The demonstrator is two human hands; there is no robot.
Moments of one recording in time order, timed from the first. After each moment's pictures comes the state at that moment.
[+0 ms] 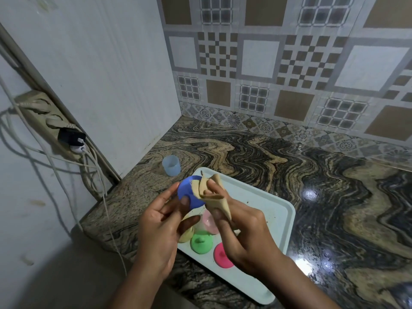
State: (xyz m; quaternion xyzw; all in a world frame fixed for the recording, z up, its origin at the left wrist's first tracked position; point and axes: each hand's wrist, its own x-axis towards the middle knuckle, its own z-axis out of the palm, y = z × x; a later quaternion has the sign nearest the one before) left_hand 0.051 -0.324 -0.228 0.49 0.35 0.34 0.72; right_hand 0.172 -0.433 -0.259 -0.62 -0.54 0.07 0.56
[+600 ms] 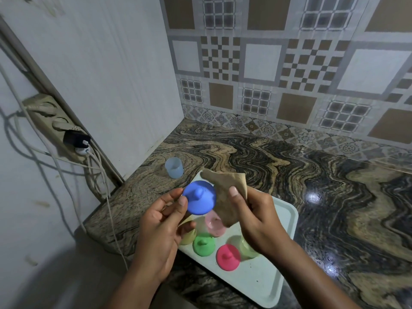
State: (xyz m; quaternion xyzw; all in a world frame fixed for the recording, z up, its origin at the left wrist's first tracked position) left_hand 0.047 -0.319 -0.229 0.45 0.35 0.33 0.75; right_hand 0.198 -0.423 -0.252 -0.65 -0.42 0.16 0.62
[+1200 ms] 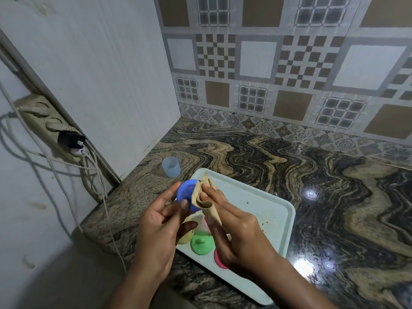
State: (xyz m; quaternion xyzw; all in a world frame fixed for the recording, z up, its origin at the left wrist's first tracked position) left_hand 0.048 -0.324 -0.229 0.52 0.36 0.32 0.71; right_hand 0.169 -0.427 -0.269 -0.61 -0.59 0.02 0.53
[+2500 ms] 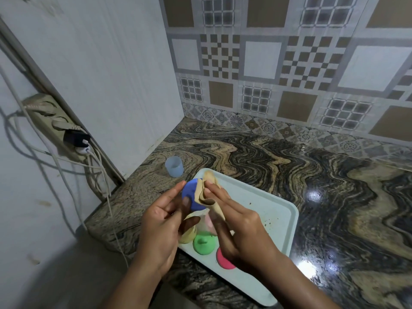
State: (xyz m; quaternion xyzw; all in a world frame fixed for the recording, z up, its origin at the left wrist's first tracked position) left_hand 0.050 -0.314 -0.235 0.51 0.35 0.31 0.72; right_hand 0.174 -0.422 -0.271 -0.62 -0.58 0.01 0.53
